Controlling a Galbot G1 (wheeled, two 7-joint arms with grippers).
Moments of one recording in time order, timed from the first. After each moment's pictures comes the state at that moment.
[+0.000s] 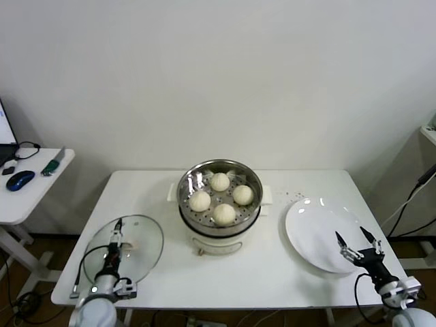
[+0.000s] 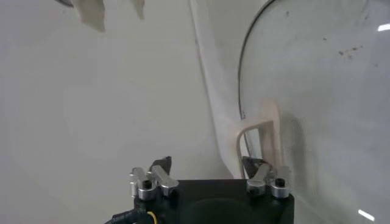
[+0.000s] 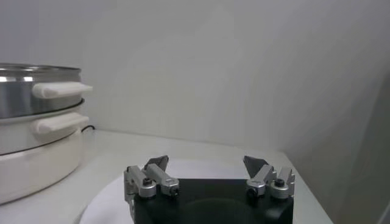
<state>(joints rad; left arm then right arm) 1.32 -1.27 -0.55 -1.52 1.44 0.16 -0.13 -1.48 1.05 0.74 1.58 0.48 0.16 -0.31</state>
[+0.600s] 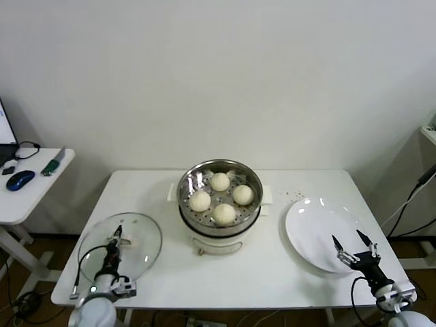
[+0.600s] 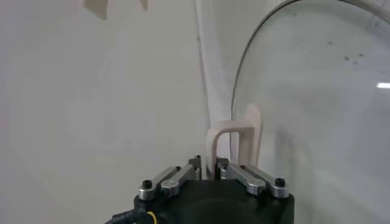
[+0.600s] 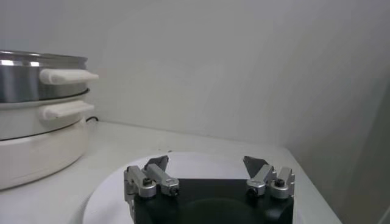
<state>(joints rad) 1.32 -1.26 -0.55 -1.52 1.36 0.16 -0.14 -1.47 1.07 0.74 1.56 0.43 0.17 -0.31</state>
